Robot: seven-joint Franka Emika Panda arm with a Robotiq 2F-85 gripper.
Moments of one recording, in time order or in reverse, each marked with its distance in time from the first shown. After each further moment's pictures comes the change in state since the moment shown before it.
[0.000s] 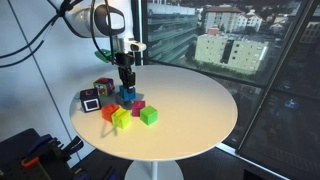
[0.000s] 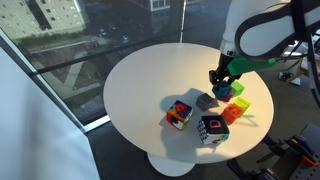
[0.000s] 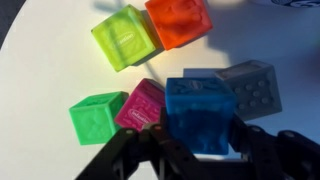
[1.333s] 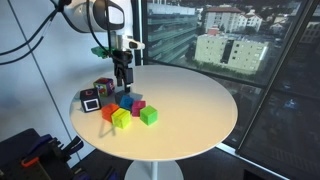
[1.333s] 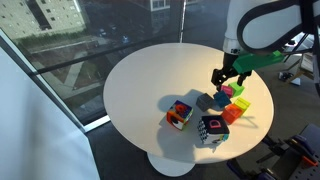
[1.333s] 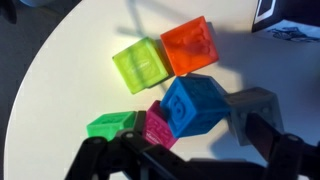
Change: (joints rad) arm 0.002 -0.033 0.002 0.010 0.006 -0.142 -0.026
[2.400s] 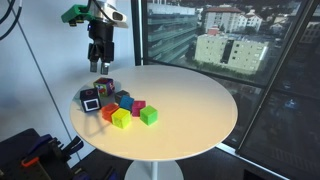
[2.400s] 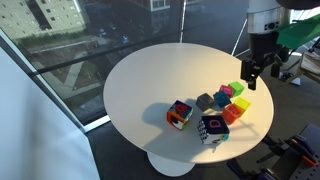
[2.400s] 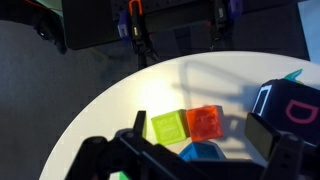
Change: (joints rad) arm 0.002 -0.242 0.046 -0.002 -0.014 -0.462 -0.149
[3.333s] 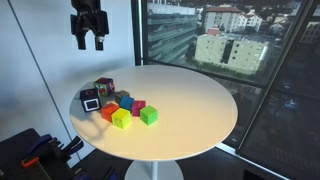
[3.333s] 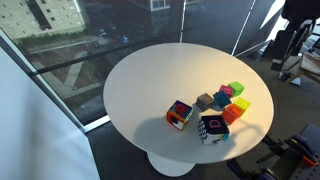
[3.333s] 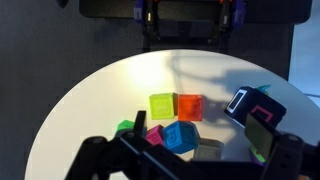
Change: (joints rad) arm -0.005 -0.247 0.002 -0.040 0.004 -0.039 -0.242
